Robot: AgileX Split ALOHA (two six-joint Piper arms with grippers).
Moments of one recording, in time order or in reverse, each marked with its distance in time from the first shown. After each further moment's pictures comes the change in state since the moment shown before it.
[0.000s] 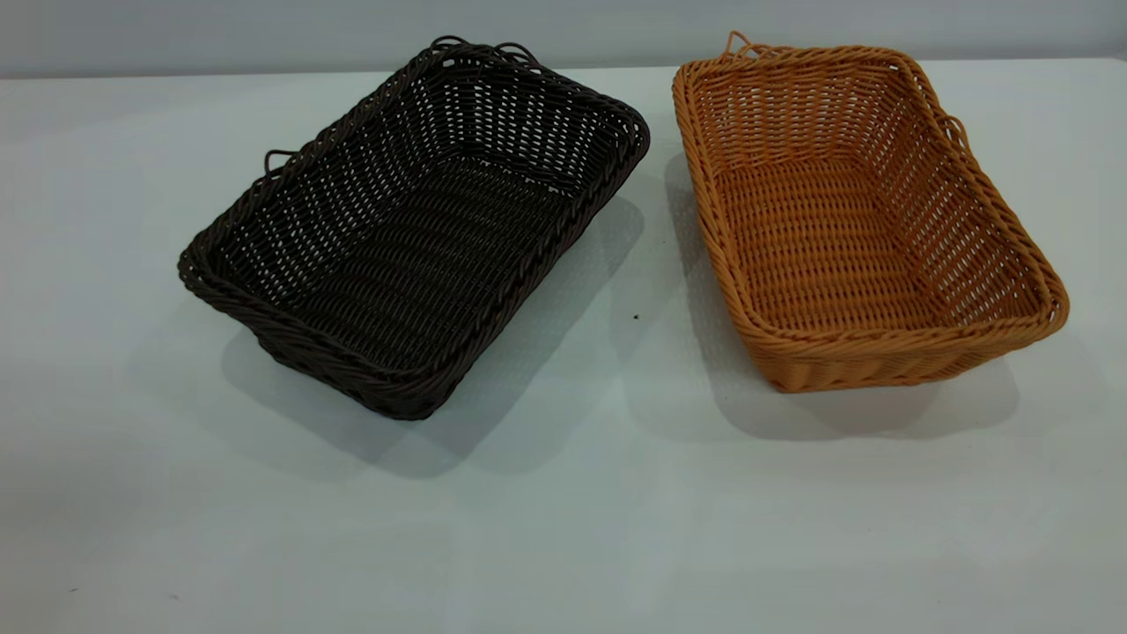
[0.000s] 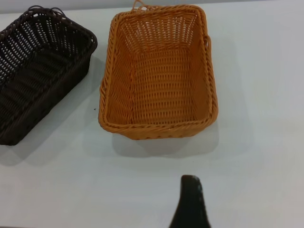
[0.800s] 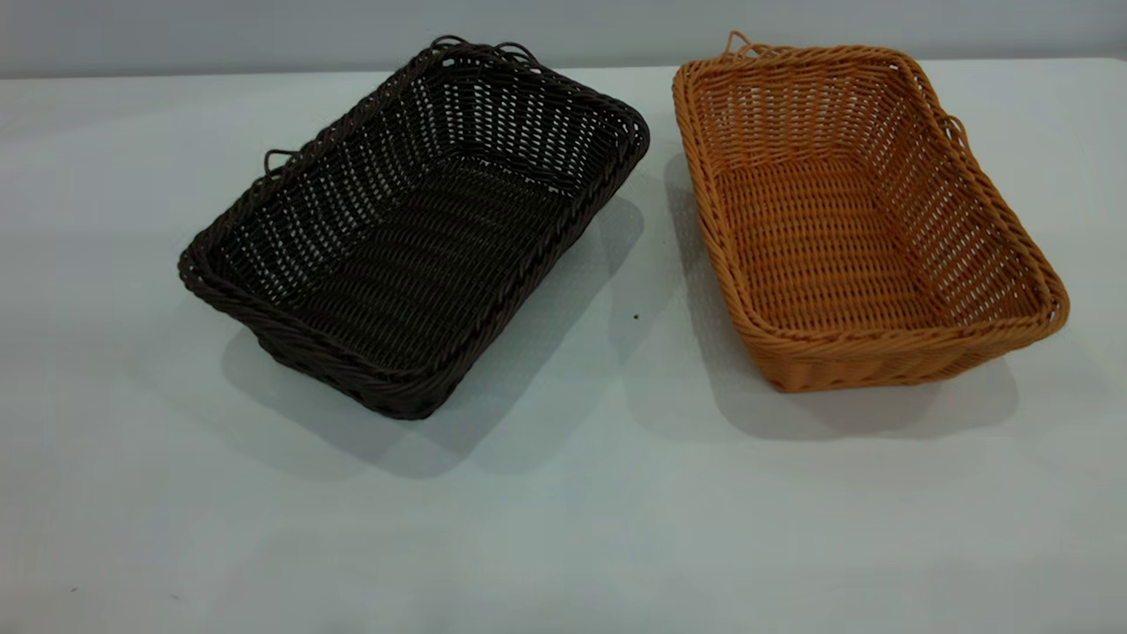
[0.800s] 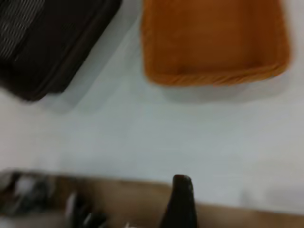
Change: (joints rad) left arm 0.000 0.672 -0.108 0.042 -0.278 -0.063; right arm 0.000 0.618 -0.005 0.258 -0.215 -0.125
